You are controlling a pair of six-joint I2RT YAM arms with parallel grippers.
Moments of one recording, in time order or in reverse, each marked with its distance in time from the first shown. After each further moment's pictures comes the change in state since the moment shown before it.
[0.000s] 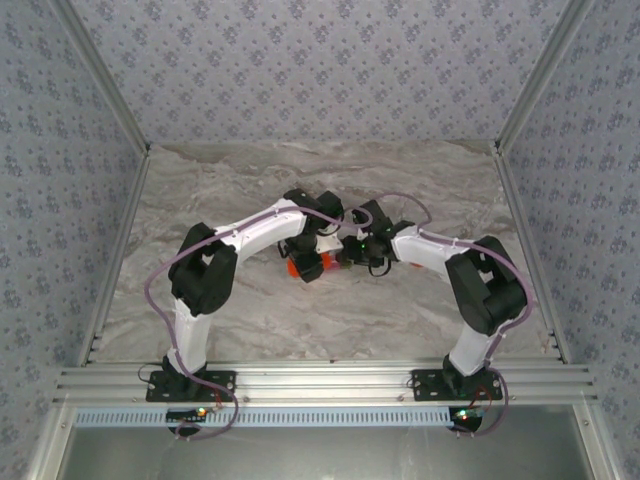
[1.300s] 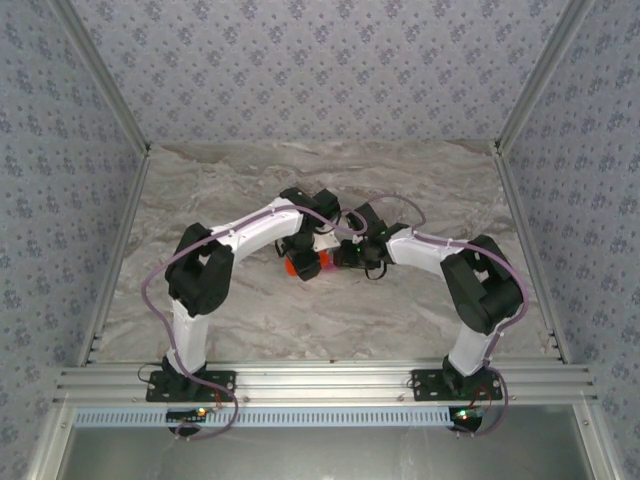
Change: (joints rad) left arm 0.013 -0.018 -0.011 0.001 -0.005 0.000; right arm 0.044 0.029 0.000 0.006 0.031 -0.015
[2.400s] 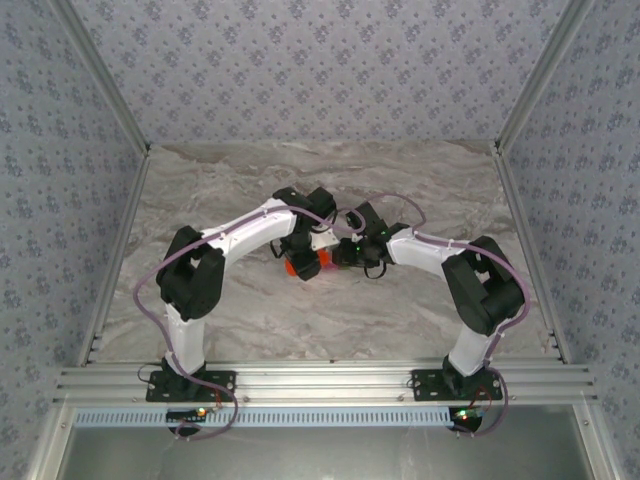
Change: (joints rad) left arm 0.008 -0.058 -0.046 0.035 0.041 -0.018; right arm 0.002 -0.008 0.000 0.019 0.000 0.000
